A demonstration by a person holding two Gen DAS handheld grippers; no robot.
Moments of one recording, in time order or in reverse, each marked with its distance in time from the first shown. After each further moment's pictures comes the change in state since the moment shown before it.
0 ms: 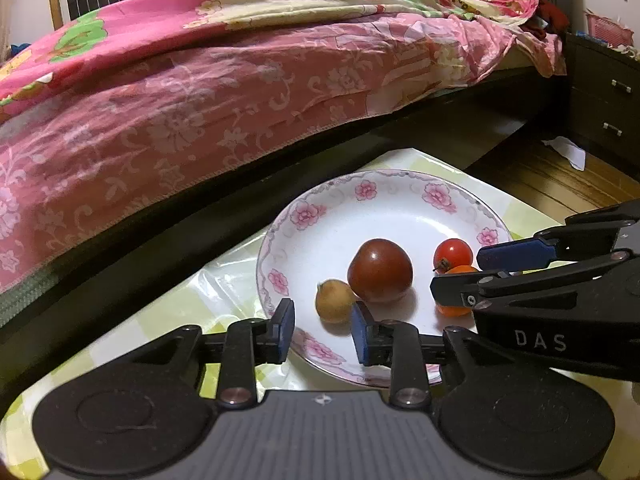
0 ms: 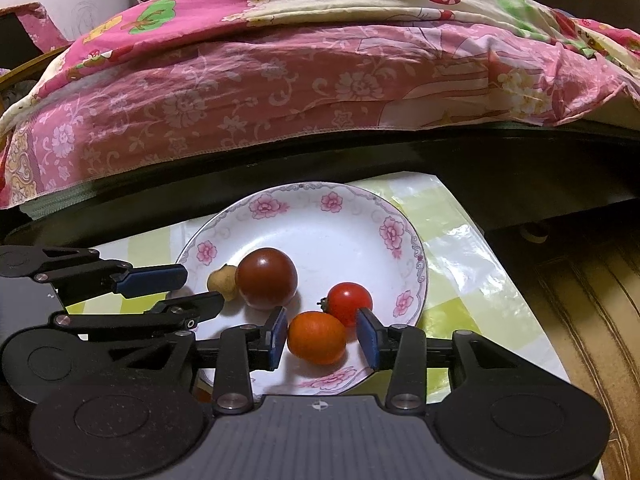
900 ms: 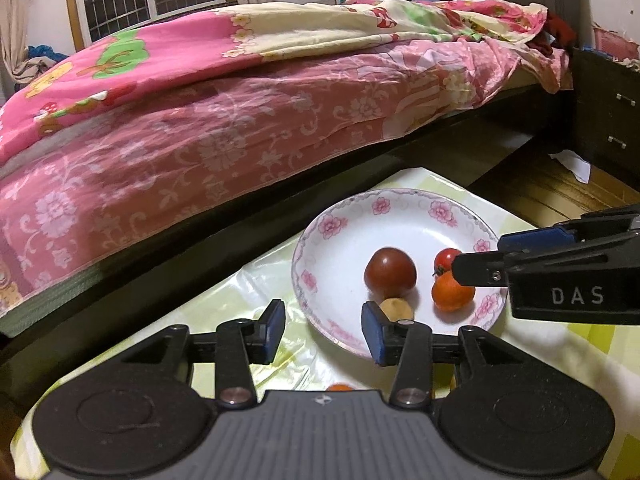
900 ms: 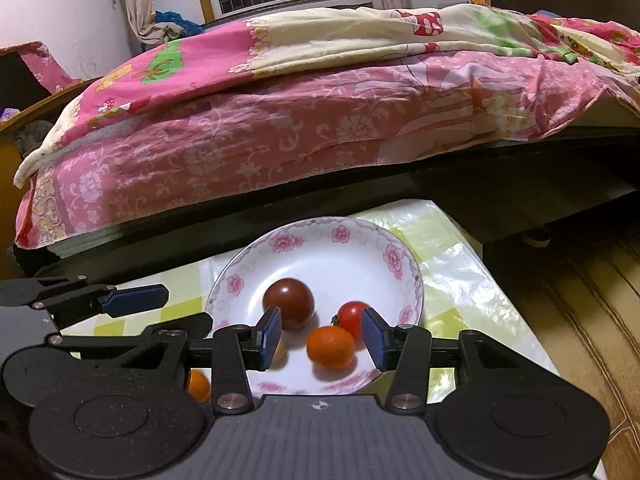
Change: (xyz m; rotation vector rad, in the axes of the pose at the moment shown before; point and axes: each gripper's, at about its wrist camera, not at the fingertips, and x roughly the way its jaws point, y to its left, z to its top) left arm -0.046 0.011 -0.003 -0.026 -0.023 0.034; right arm -0.040 0.002 0.005 0.066 -0.070 0.043
